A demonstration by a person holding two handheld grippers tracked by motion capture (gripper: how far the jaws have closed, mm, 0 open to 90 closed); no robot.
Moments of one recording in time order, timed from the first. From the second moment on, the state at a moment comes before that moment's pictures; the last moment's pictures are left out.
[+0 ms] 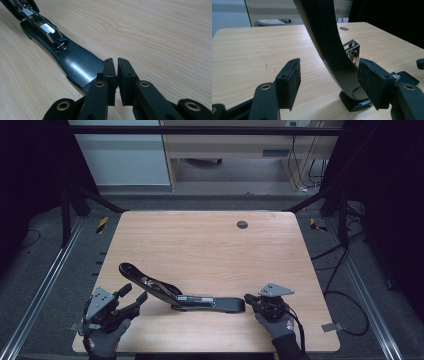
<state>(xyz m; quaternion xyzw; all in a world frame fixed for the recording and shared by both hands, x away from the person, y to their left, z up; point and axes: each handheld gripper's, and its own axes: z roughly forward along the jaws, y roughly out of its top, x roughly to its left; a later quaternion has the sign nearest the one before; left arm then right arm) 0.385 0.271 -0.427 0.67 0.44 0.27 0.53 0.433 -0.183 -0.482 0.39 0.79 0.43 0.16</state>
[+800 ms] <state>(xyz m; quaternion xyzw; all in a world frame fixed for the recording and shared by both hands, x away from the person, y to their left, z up) 0.405 0.271 -0.403 0.63 0.45 0.30 0.56 0.430 -0.170 -0.483 0.39 0.80 0.44 0.14</state>
